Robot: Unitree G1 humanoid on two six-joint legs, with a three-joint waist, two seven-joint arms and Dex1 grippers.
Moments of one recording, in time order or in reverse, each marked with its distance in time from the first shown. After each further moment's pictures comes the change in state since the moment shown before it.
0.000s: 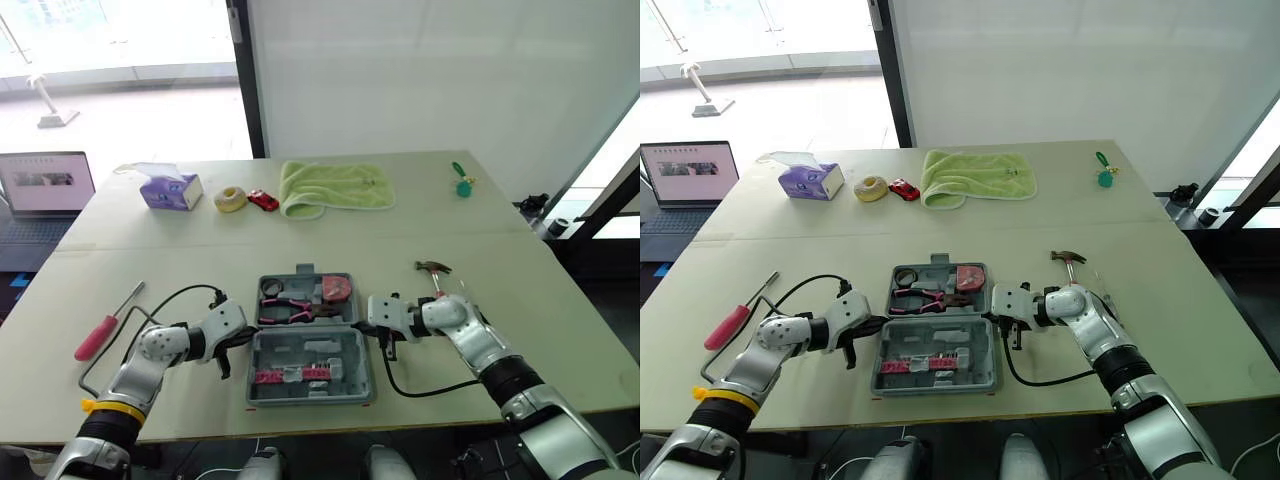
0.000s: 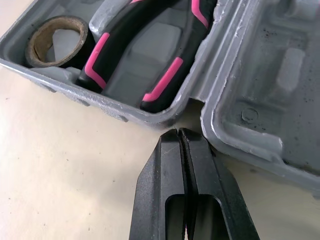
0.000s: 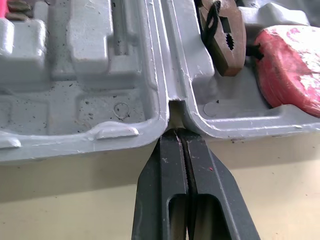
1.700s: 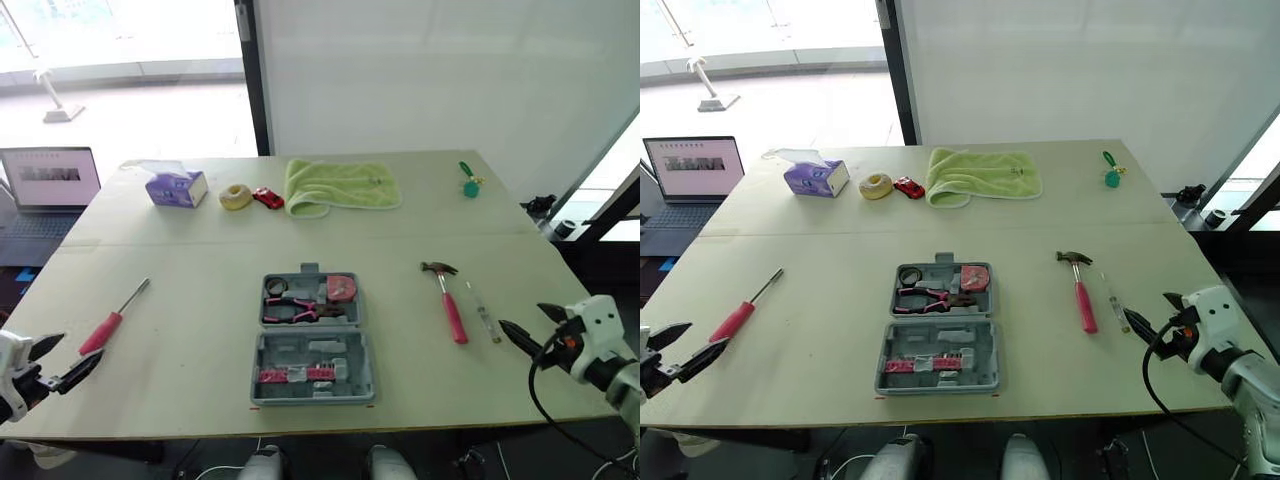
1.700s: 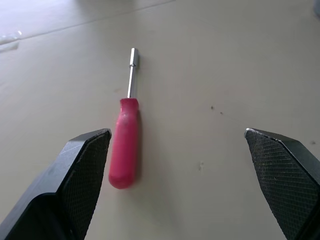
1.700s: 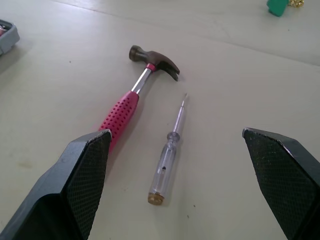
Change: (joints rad) left arm 0.421 0.213 0.655 -0.040 -0.426 0.114 -0.084; right arm 0.671 -0.181 -0.805 -0.516 0.541 0.428 -0.310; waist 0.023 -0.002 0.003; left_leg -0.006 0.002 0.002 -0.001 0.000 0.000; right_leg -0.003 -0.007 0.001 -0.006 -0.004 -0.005
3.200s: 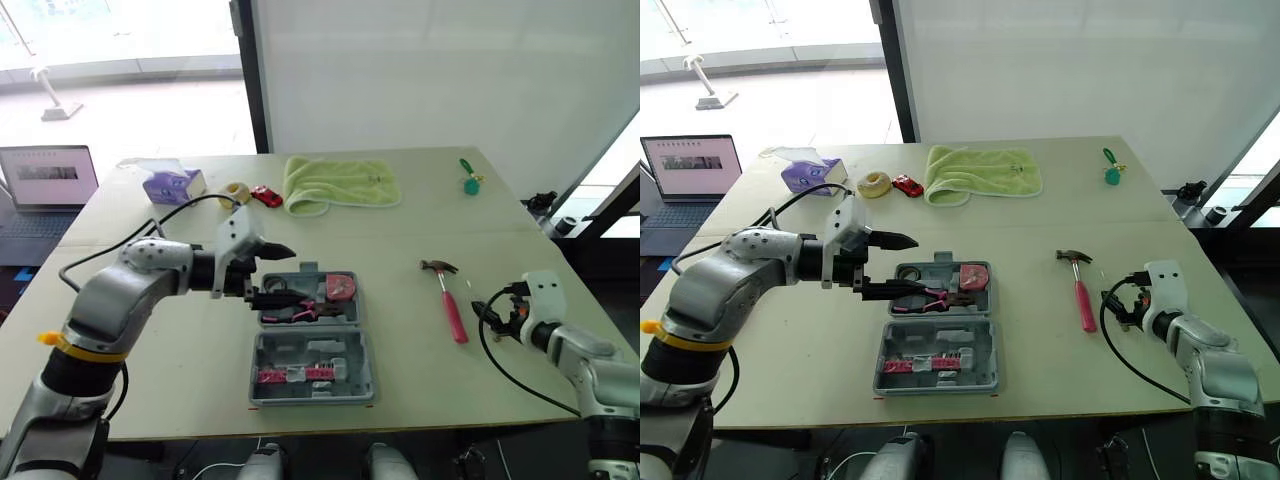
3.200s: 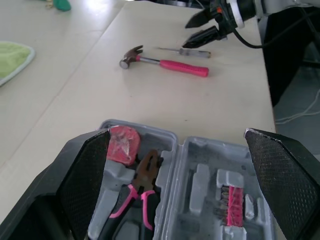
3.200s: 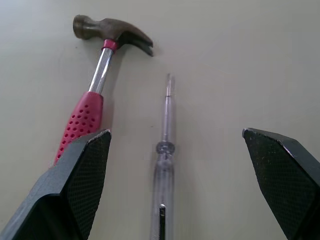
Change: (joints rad) left arm -0.726 -0.065 -0.607 -0.640 -0.072 0.701 -0.018; right arm -0.346 0.075 0.142 0.182 -0.081 0.342 -0.241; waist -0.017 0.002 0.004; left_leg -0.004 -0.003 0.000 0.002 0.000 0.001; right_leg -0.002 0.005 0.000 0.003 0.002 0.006
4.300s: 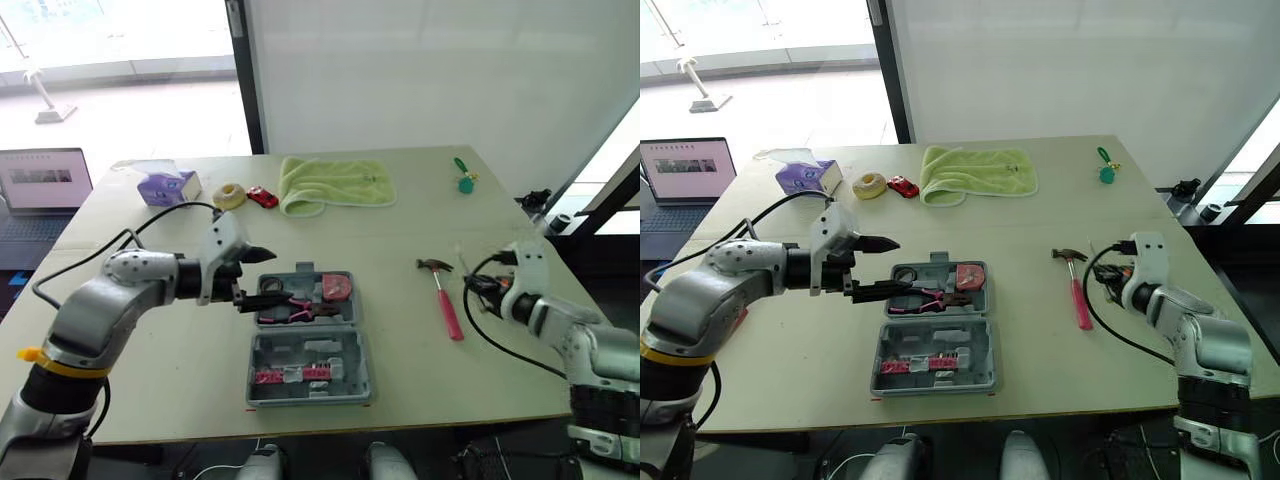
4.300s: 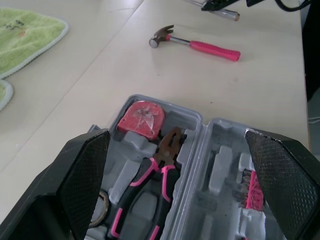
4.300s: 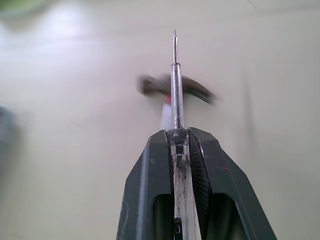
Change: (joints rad) left arm 0.074 0.038 0.021 0.000 0.011 -0.018 0.072; right arm -0.124 0.135 -0.061 -0.307 0.157 0.371 -0.082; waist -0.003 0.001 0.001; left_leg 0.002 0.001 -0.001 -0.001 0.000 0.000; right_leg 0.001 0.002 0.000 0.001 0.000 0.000
